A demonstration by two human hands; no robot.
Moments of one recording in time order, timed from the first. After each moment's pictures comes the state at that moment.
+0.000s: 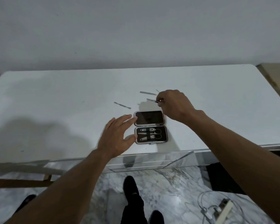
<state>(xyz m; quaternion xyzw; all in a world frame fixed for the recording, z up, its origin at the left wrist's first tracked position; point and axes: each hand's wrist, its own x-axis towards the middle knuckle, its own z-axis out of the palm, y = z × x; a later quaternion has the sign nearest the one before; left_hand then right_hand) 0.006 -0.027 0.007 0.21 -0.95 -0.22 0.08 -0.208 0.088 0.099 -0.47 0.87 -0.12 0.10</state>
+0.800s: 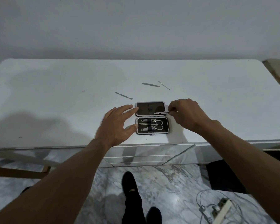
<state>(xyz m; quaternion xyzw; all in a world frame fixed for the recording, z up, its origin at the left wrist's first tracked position) 0.005 -0.031 0.002 0.21 -0.95 -0.21 0.10 -0.196 0.139 0.072 -0.47 0.87 -0.08 0.10</state>
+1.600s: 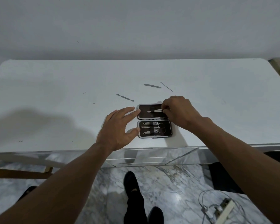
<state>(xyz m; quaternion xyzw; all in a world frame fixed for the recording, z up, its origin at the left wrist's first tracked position) 0.005 -0.031 0.002 0.21 -0.95 -0.21 0.10 -0.192 0.107 0.072 -0.50 0.86 -0.09 0.11</state>
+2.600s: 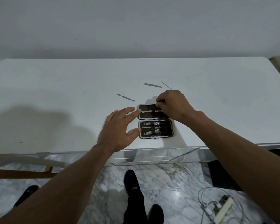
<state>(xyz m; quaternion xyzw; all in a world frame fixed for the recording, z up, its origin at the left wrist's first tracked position) 0.005 -0.029 0.006 0.21 -0.95 -0.21 0.10 -0.194 0.080 0.075 -0.47 0.86 -0.15 0.14</state>
